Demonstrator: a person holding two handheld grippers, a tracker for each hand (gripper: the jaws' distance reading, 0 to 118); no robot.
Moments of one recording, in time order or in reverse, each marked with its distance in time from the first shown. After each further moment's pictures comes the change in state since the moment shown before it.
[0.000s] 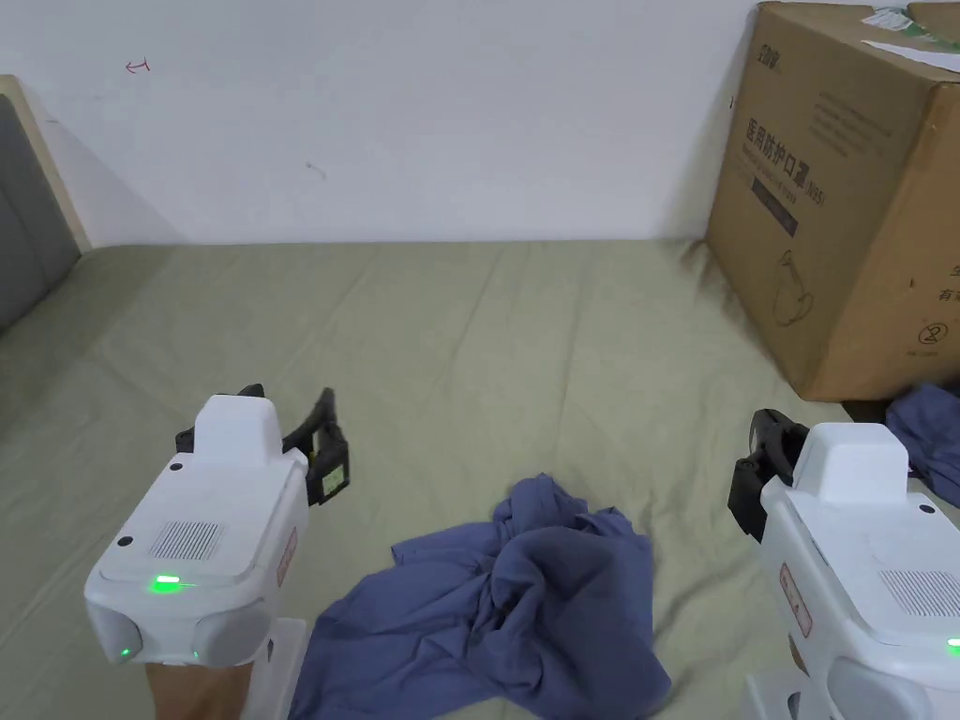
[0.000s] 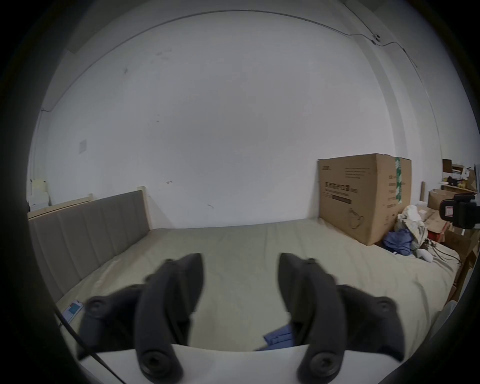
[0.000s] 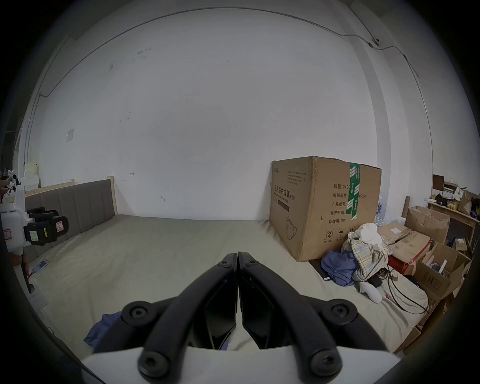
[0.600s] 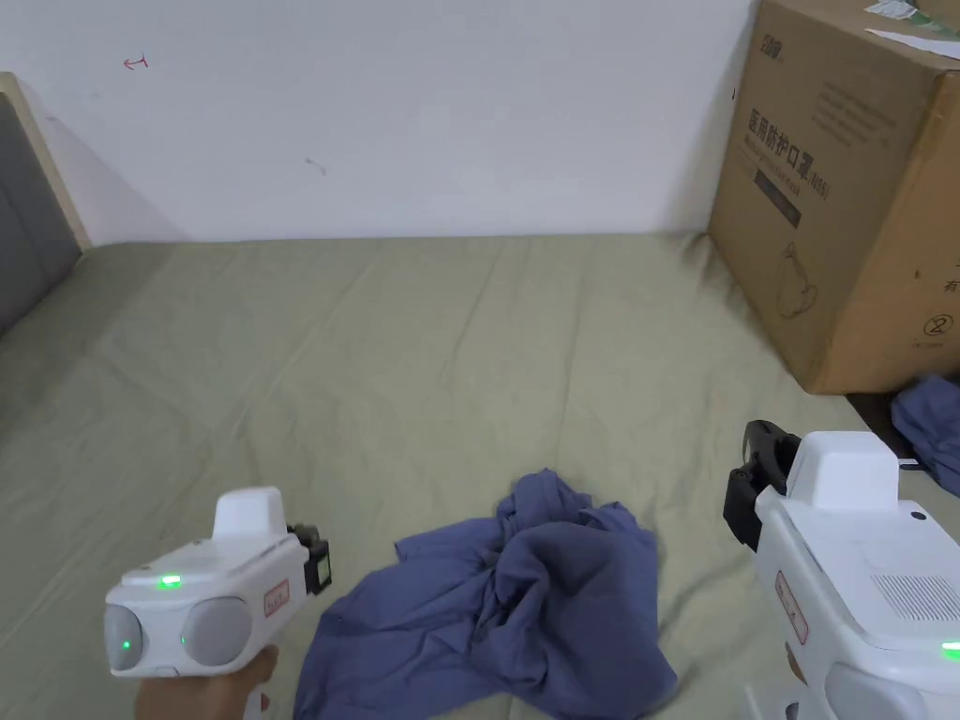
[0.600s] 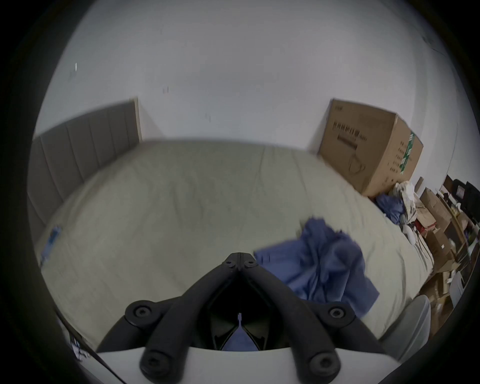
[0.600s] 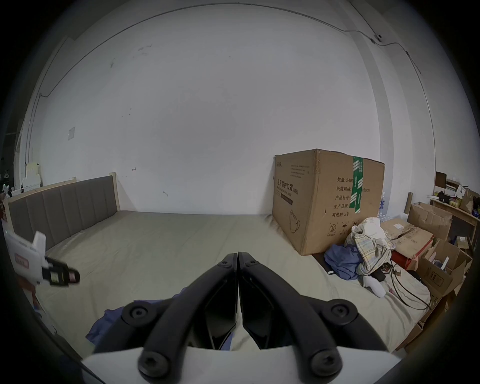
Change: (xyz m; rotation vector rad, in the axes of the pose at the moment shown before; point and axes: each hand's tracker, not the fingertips) left arm -0.023 -0.080 -0.041 -0.598 -0.094 0.206; right arm 0.000 -0.013 -0.003 -0.037 0.015 -0.008
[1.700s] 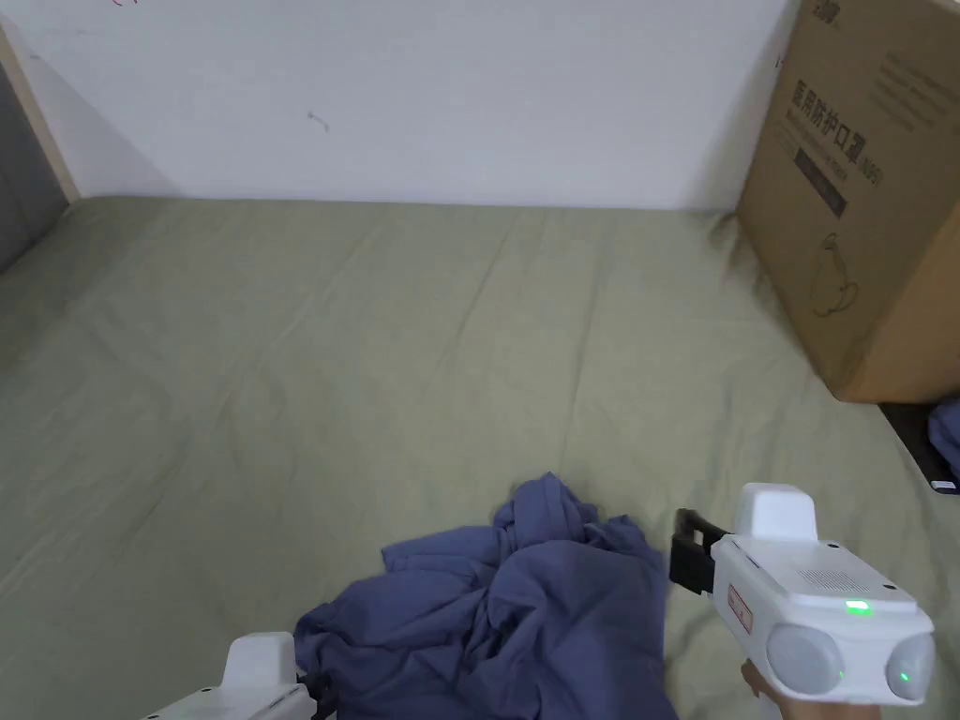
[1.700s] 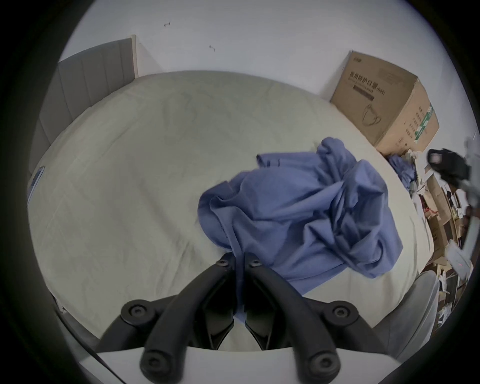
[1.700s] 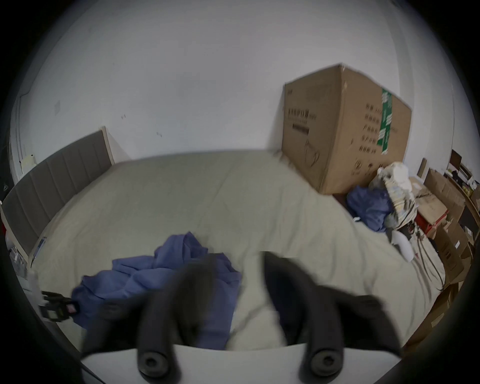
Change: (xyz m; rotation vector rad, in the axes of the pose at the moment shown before) left arm 0.004 -0.074 -0.043 -0.217 -0.001 0.036; right arm 0.008 -0.074 -0.147 -0.451 0.049 -0.016
